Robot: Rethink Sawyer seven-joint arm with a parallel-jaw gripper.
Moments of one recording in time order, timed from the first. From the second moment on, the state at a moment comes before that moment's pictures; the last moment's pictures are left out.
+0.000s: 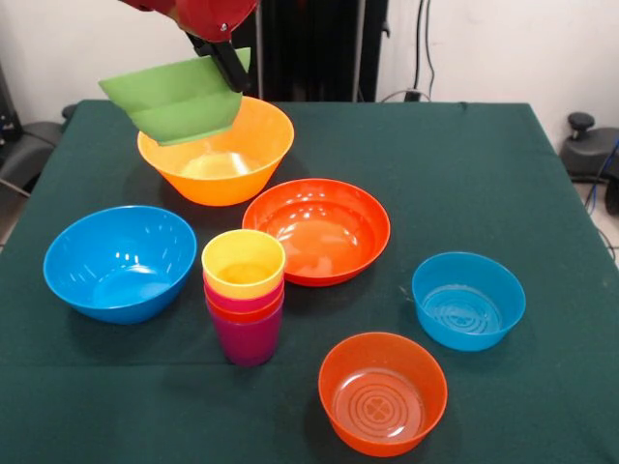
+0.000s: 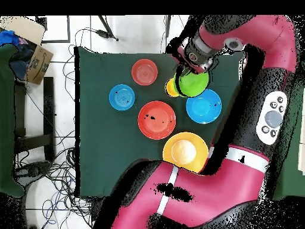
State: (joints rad) arm -0.33 -0.20 -0.19 0.41 0.36 1.79 2.11
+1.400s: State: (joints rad) arm -0.33 0.03 -0.56 0.08 0.65 1.96 2.11
